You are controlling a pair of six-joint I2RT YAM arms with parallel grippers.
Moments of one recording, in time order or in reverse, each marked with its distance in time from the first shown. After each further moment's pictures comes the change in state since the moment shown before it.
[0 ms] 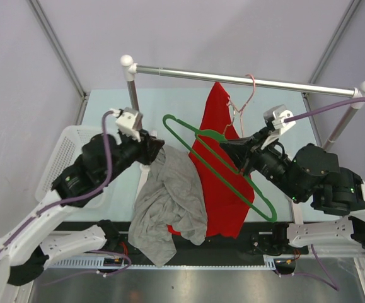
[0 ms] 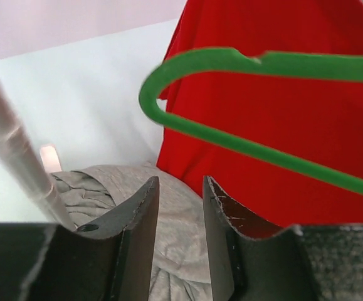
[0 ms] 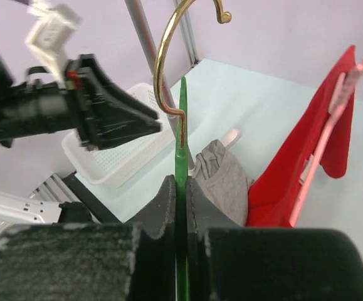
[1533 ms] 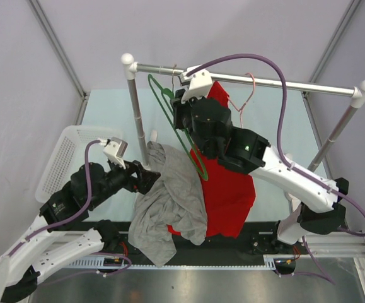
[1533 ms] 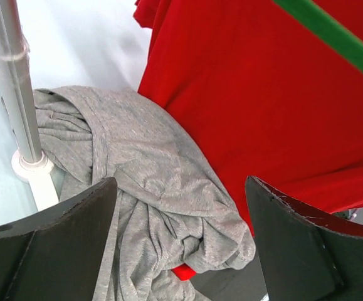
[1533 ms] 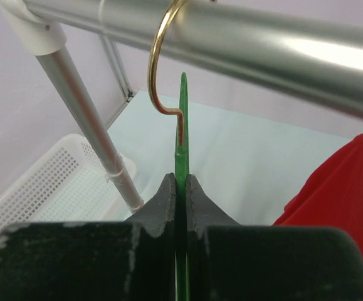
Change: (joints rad) left arm 0.000 -0.360 -0.297 -0.129 0.093 -0.183; right arm -0.225 0.624 0.418 0.188 0.070 -0.111
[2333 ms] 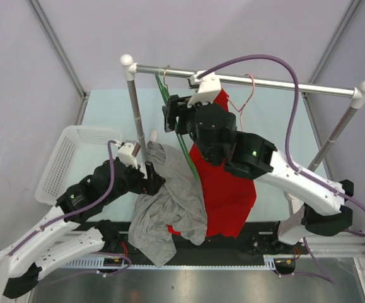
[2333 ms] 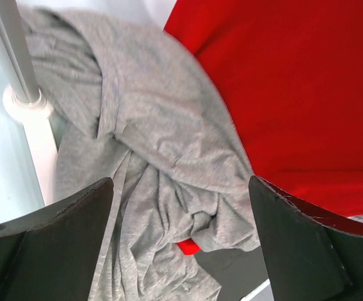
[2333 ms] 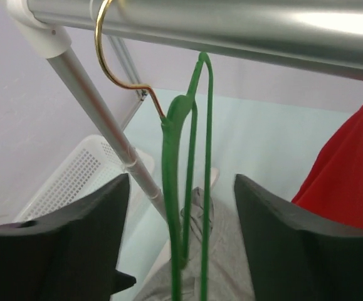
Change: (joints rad) left arm 0.000 0.089 -0.058 -0.066 -0.028 -0.110; right arm 0.047 -0.010 0.010 -0.046 0.059 0.127
